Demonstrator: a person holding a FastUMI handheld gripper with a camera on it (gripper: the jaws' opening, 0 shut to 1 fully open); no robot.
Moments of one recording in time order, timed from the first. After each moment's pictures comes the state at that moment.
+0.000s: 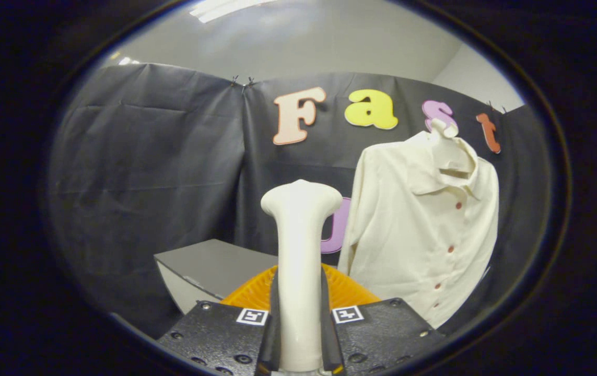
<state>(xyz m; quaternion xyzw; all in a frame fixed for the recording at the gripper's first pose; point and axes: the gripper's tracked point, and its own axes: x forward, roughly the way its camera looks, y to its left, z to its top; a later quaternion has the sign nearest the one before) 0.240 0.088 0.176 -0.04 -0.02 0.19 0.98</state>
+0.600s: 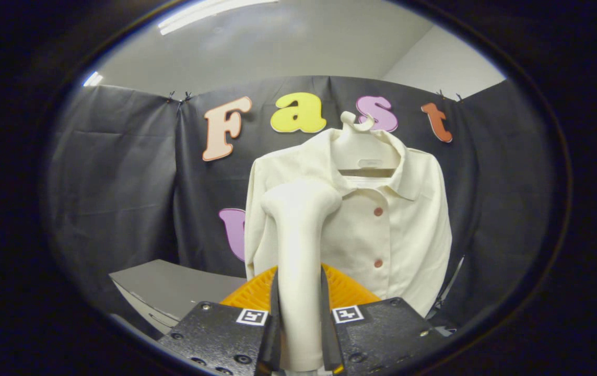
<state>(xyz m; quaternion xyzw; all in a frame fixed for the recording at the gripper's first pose) 0.308 -0.027 0.196 0.00 -0.05 0.10 0.99</state>
